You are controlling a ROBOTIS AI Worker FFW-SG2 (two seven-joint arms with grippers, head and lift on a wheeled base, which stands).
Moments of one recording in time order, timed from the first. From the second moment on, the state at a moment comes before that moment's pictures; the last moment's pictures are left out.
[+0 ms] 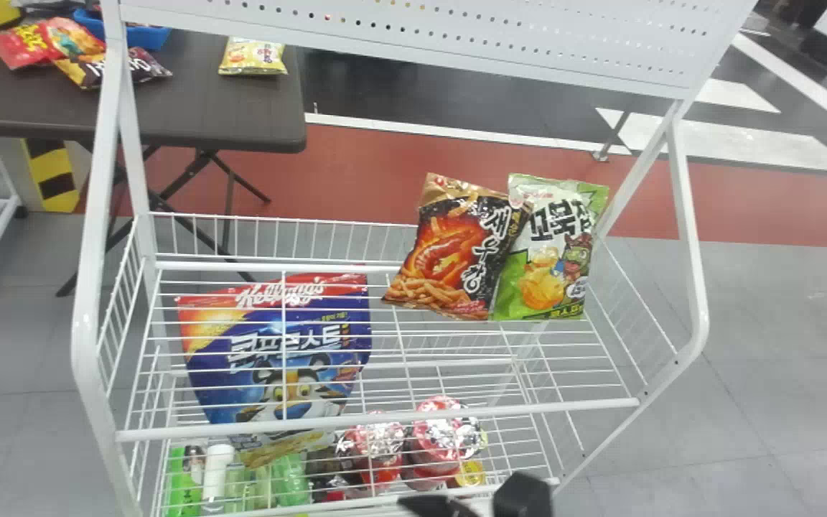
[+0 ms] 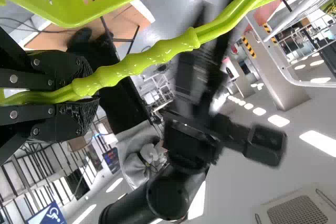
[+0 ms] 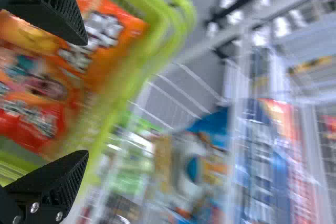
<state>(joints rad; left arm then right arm) 0.46 0.08 -0.11 -1.65 0.00 0.66 -1.56 0.71 -0.19 0.03 -2.16 -0.10 0.43 0.48</state>
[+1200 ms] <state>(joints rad) 0.47 0.08 -0.10 -1.65 -0.01 0.65 -1.55 0.01 -0.10 -0.26 -1.53 -0.11 0.10 0.36</state>
